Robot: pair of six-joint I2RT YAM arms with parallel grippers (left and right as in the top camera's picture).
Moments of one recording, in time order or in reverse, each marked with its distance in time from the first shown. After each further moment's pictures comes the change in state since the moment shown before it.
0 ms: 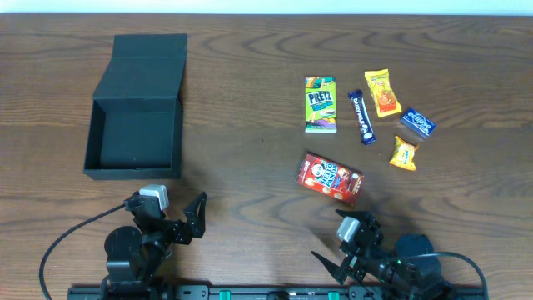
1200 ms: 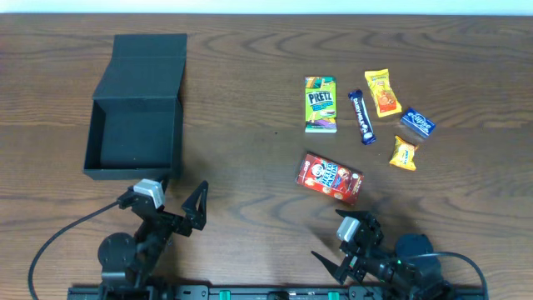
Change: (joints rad) left arm 0.000 0.013 -0.015 0.292 0.070 -0.052; right arm 0.000 -0.001 0.000 0.000 0.000 0.000
